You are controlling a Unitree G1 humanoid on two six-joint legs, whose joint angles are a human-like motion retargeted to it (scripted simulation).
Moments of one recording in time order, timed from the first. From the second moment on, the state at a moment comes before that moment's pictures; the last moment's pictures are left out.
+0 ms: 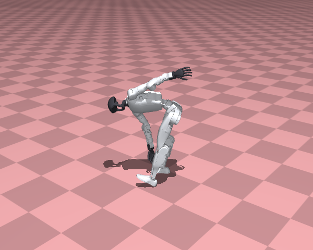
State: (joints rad) left arm 0.25 0.32 0.13 1.58 0.41 -0.27 0.15; right arm -0.68 -1.00 -0.17 1.23 -0.22 -0.12 0.00; waist 0.68 0.52 0.52; left_leg -1.26 0.03 0.11 -0.01 -0.24 -0.02; right_leg -1.11 -0.11 -0.37 -0.01 0.33 0.04
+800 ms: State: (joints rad) left arm -0.36 0.30 0.16 1.44 0.52 -0.27 -0.09; right arm 0.20 -0.44 0.01 1.41 -0.63 -0.17 0.08; waist -0.22 -0.17 0.52; left_leg -0.49 0.06 0.34 0.01 -0.41 -0.02; right_leg -0.52 -0.09 -0.15 0.00 0.31 0.06
